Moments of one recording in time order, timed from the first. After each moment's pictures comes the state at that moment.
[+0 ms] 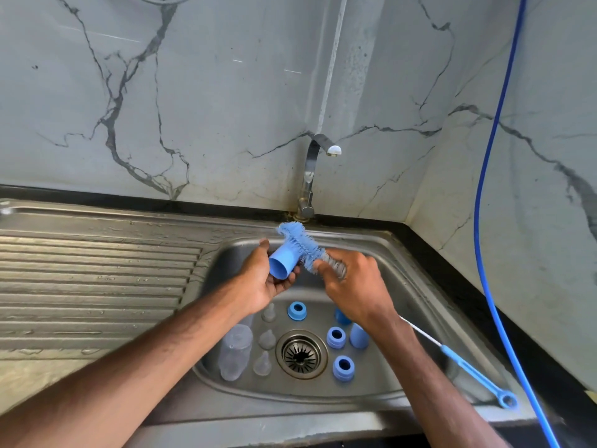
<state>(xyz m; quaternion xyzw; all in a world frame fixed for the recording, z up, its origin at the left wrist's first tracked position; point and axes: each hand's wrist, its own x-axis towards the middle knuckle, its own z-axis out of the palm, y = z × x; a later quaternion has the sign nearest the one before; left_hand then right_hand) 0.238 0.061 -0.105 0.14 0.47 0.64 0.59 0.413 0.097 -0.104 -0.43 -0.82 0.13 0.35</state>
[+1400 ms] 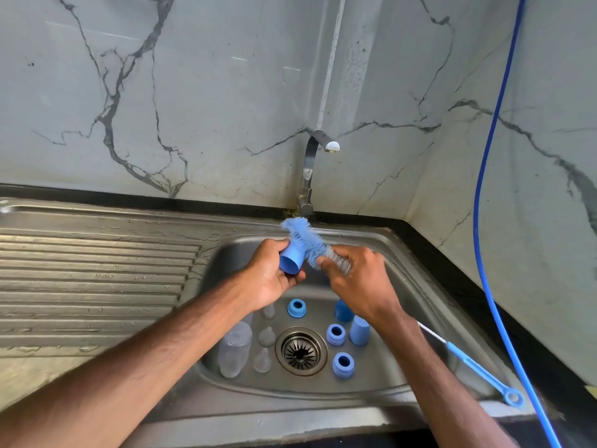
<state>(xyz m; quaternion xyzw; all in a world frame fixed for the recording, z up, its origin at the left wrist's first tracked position) 0.253 0.064 -0.095 0.18 0.48 0.63 0.59 0.421 0.101 -0.101 -0.41 -0.82 0.16 0.36</state>
